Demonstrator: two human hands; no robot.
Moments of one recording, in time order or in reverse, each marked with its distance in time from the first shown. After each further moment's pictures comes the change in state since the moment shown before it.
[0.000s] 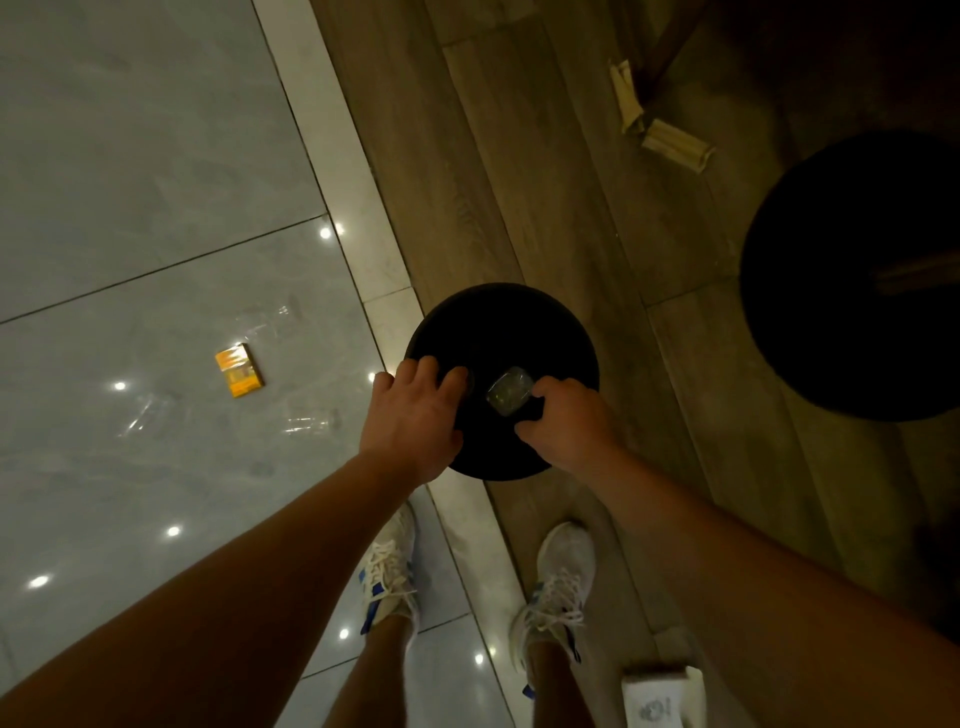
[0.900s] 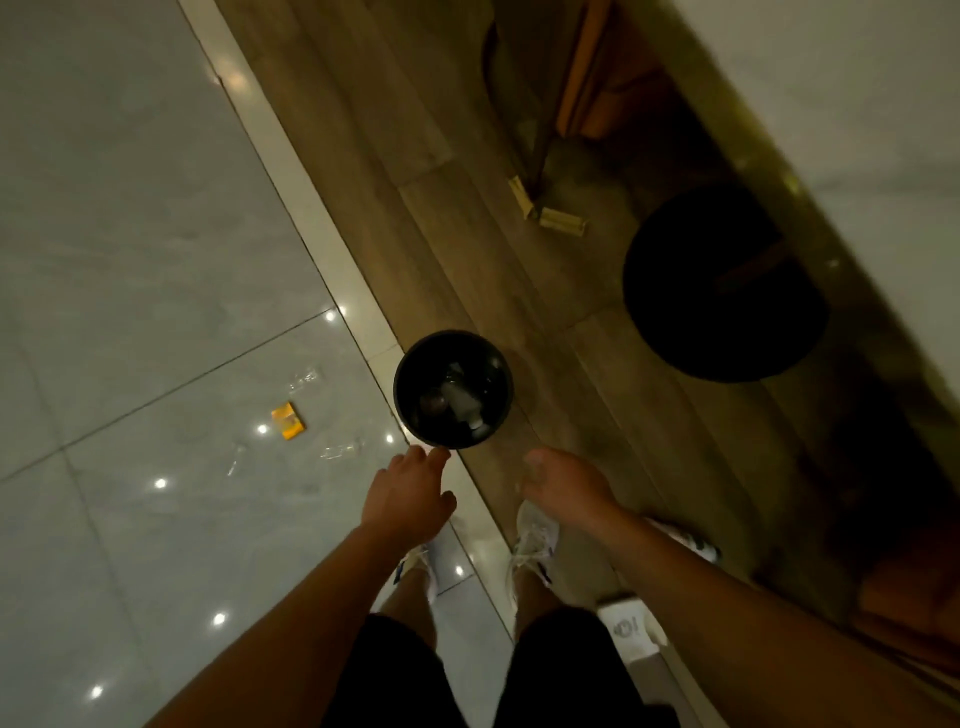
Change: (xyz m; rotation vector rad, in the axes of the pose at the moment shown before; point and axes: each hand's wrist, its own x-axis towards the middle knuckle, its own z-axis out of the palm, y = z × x) left_hand -0.176 0.108 -0.167 -0.137 -0.241 -0.088; right_hand -0.248 0.032 -0.087 0.275 -0.114 0.068
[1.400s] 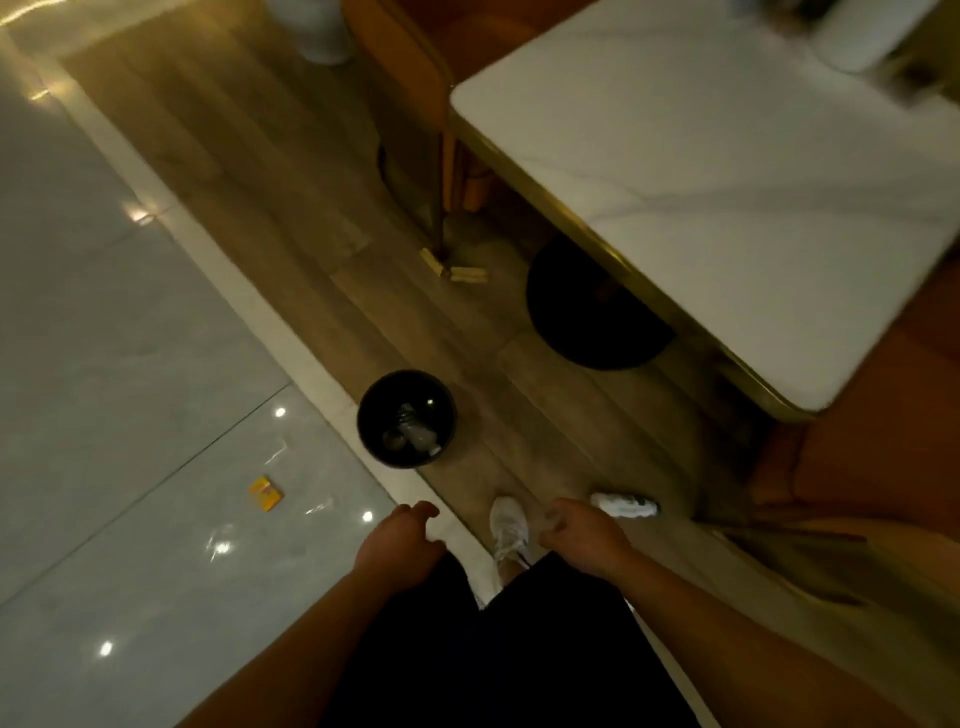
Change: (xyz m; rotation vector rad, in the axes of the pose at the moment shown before) left_hand -0.135 0.026 -0.032 -0.126 -0.213 0.084; right_hand -0.212 0.031 0.008 0.223 0.098 0.233
